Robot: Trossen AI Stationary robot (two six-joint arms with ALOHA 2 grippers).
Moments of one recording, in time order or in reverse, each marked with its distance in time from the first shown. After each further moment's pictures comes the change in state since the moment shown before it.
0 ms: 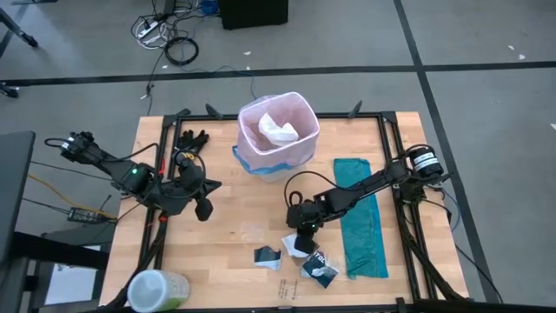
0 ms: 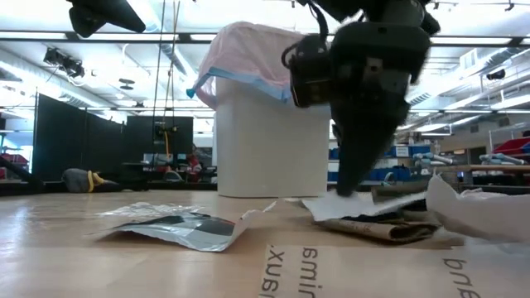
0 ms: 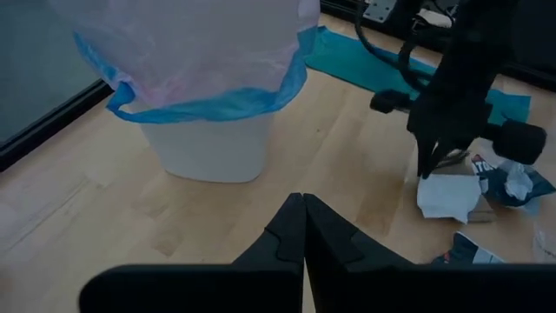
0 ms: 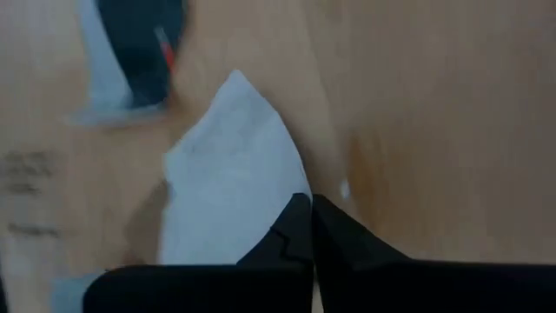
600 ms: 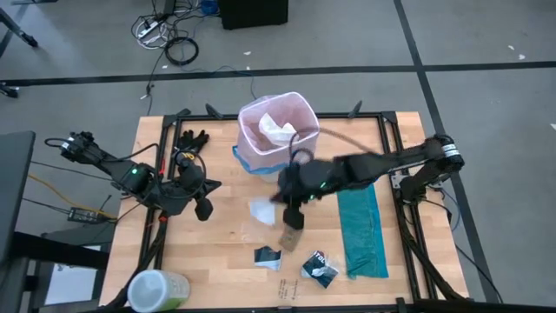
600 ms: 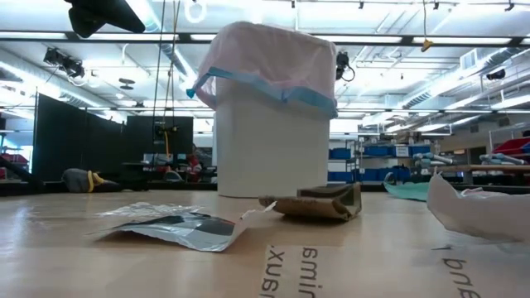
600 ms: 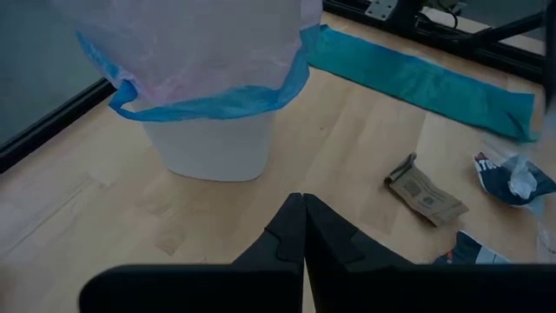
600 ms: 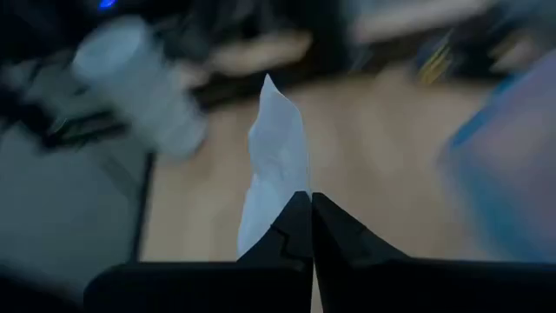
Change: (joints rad) left arm 0.000 0.000 0.000 -0.007 -0.004 -0.002; right arm -0.060 -0.214 0.499 -0.175 0.259 -0.267
